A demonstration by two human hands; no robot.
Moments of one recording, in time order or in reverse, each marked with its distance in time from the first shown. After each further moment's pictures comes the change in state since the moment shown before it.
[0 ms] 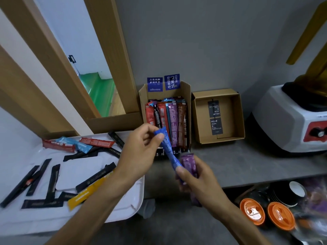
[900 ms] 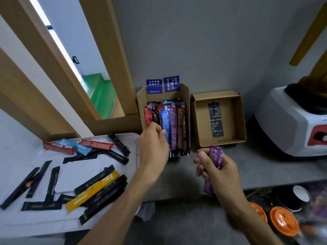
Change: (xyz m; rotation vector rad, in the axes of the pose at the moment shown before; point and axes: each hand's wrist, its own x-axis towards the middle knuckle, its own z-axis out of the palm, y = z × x) left_hand 0.037 -0.040 0.053 0.327 0.260 -0.033; right_hand 0.006 -0.011 -0.037 -0.009 0.282 -0.154
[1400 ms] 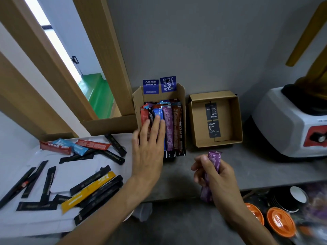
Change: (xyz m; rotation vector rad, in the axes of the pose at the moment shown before) left_hand -0.015 -0.022 0.004 0.860 0.031 0.464; right_hand -0.005 0.005 -0.009 0.060 -0.052 0.074
